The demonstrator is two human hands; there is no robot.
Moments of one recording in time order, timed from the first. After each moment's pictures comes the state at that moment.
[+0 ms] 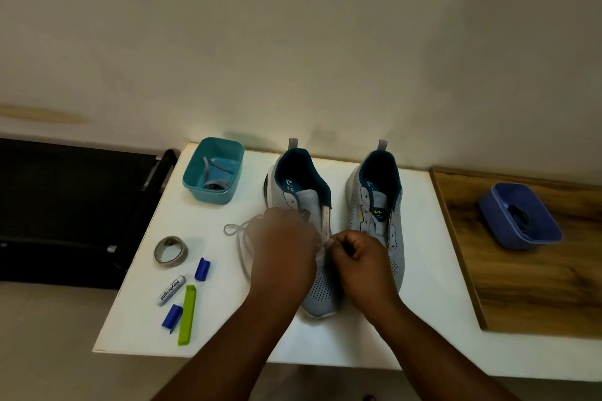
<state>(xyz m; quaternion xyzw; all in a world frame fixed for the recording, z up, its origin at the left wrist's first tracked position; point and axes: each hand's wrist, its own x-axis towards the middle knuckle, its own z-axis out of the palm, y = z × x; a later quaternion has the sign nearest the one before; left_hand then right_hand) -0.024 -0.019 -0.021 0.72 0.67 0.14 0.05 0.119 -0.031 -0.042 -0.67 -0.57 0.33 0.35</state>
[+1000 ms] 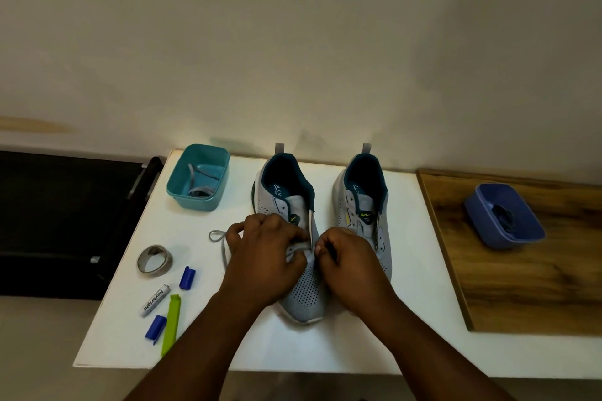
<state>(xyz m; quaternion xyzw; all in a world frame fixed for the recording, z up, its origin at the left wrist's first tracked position) -0.043 -0.011 -0.034 0.75 0.63 0.18 0.12 0.134 -0.023 -0.031 -0.63 -0.70 0.24 0.24</state>
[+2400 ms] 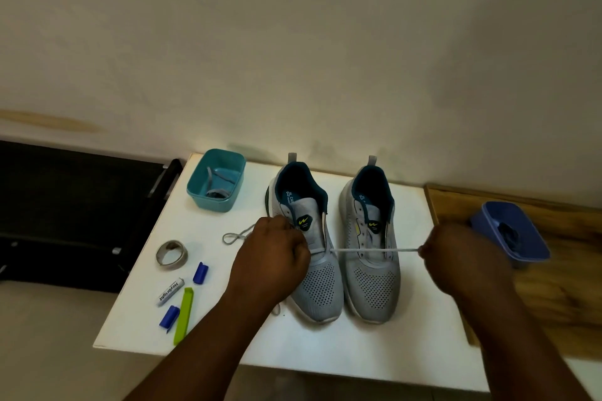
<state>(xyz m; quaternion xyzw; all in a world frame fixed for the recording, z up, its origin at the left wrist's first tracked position) -0.049 -0.016 -0.018 0.74 0.62 0.22 0.16 0.233 -0.018 0.062 -0.78 -0.62 0.01 -0.07</state>
